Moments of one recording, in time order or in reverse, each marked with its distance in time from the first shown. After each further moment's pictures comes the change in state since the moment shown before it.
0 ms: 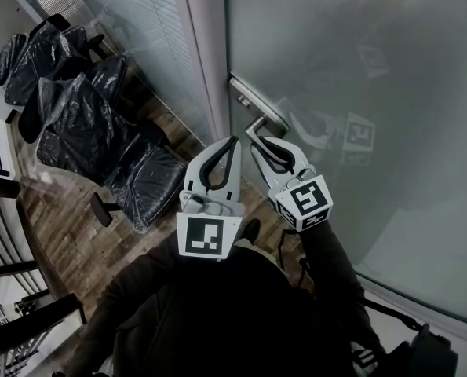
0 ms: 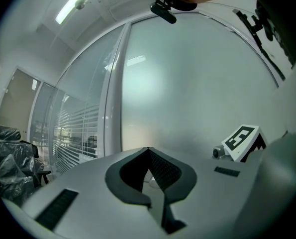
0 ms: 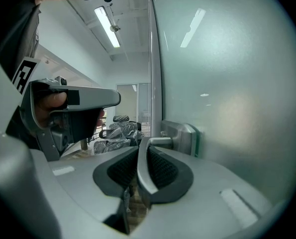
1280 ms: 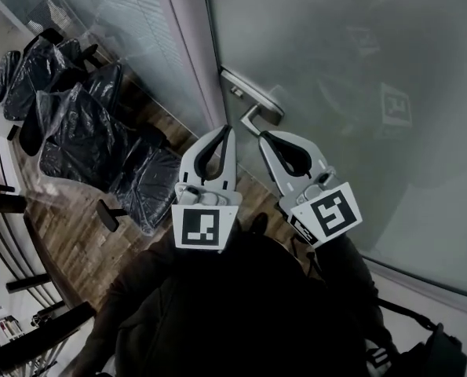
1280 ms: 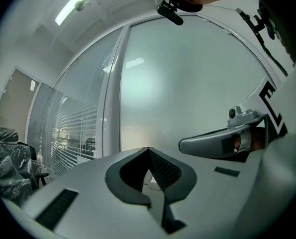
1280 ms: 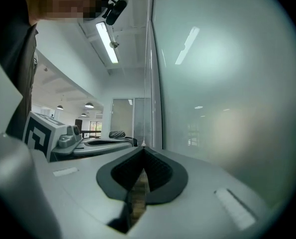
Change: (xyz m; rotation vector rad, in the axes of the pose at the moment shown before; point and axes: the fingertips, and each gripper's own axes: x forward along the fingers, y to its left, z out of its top) left arm 0.013 0.000 -0.015 0.007 0.017 -0.009; right arm -0.045 0.006 0.072 0.028 -0.181 -0.046
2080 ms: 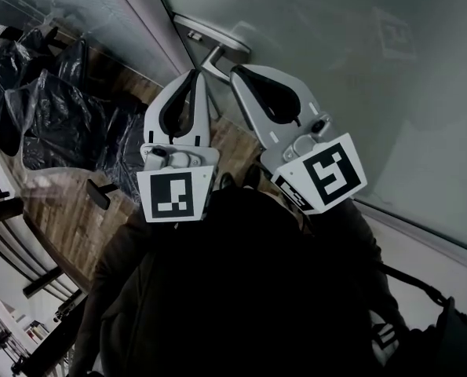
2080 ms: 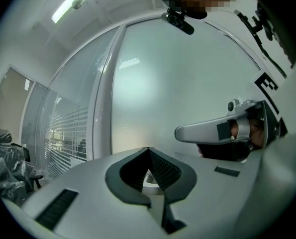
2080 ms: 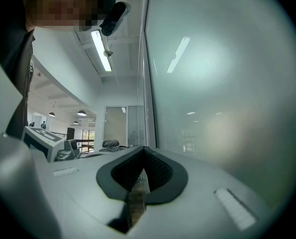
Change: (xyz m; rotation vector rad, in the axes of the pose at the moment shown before) left arm 0.009 -0.019 0.011 0.032 -0.029 -0.059; right arm -0.014 -0.009 0.027 0.044 -0.088 -0.080
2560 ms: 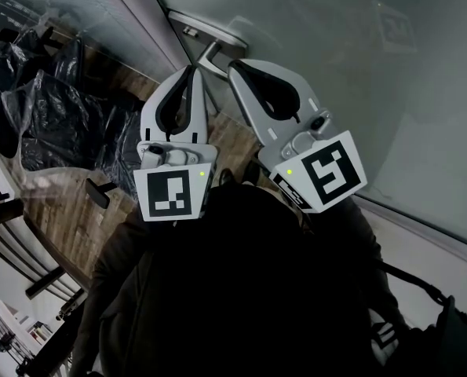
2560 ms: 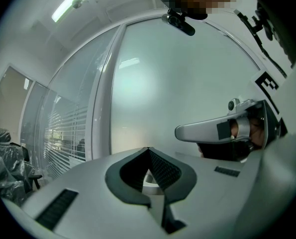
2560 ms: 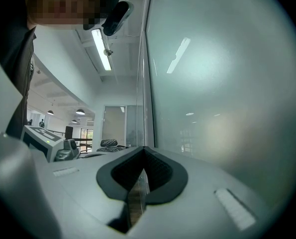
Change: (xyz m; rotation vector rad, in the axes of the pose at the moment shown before) left arm -0.001 -0.001 0.003 -0.006 0.000 -0.009; right arm -0.002 0.002 0.005 -0.018 0.002 -0.018
